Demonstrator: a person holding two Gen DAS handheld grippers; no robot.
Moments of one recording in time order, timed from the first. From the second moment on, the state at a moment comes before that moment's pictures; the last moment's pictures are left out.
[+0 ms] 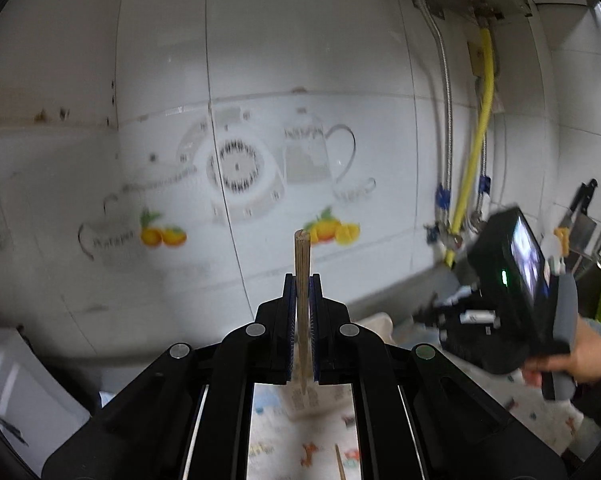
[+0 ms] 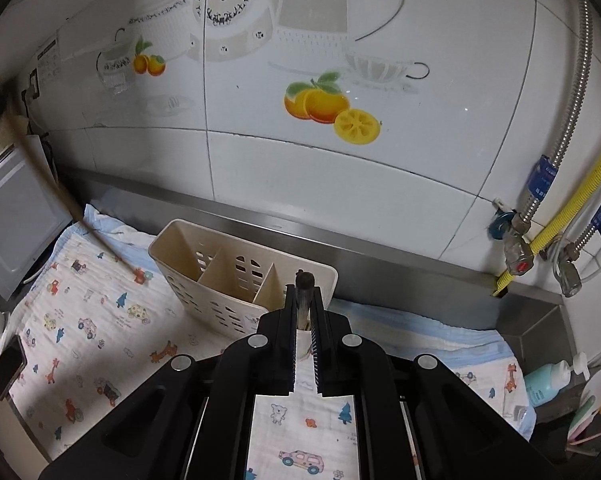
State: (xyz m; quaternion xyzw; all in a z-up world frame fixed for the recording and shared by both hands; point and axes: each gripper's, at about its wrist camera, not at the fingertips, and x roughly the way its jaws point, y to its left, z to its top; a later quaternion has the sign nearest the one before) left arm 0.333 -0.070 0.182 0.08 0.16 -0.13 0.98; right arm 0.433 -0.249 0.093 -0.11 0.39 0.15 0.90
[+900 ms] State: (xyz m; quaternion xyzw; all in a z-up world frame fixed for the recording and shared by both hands) left arm 0.424 -0.056 0.127 0.02 0.22 -0.12 0.97; right arm 0.395 -0.280 0.108 -0.08 0.34 0.14 0.93
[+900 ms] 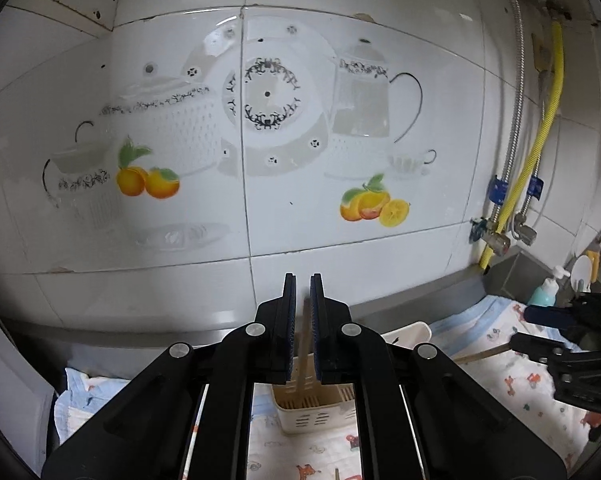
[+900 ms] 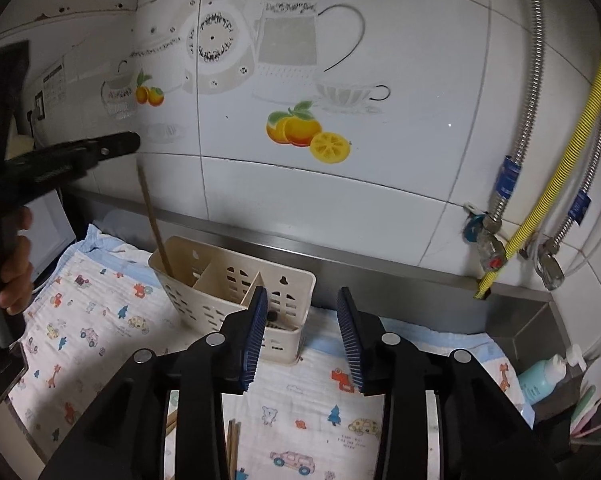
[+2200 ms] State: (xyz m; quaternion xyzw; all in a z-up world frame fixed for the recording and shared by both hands) left arm 0.189 0.024 -0.033 -0.03 0.35 -0.12 0.93; right arm 0.156 -0.310 -0.081 -0.05 0.45 0.13 0.88
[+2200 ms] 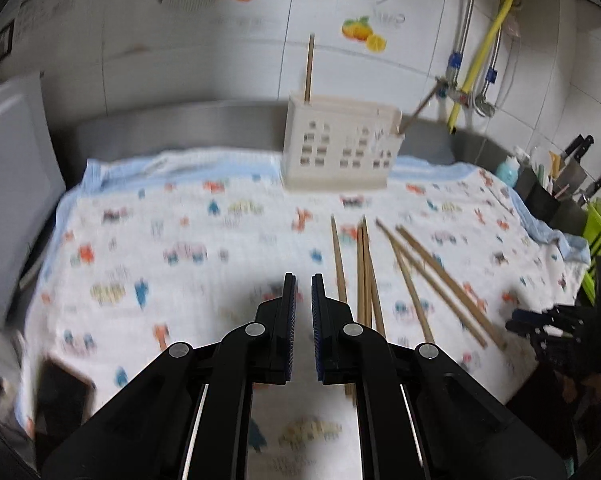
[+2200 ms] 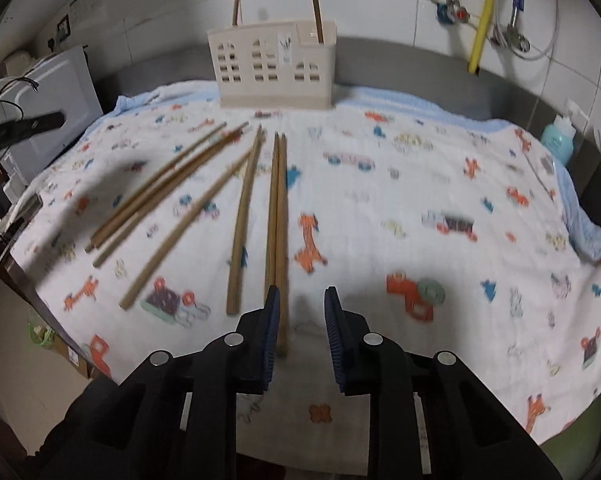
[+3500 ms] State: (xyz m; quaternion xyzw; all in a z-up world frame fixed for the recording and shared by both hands) left arm 0.172 -0.014 -0.115 -0.03 0.44 -0.17 0.88; right arm 0.161 -0.298 -0.099 -0.07 0.46 0.14 0.87
